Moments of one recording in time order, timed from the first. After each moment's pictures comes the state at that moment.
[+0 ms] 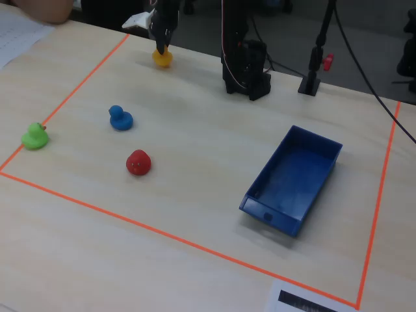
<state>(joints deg) 99.7 94.0 107.0 61.8 -93.5</state>
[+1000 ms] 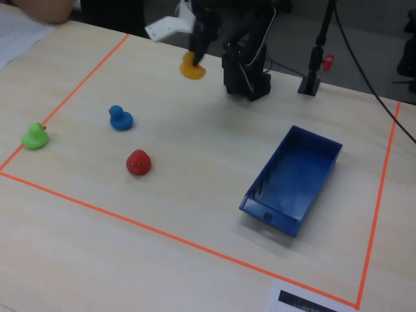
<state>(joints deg) 28.6 143.0 106.3 99.6 -71.9</state>
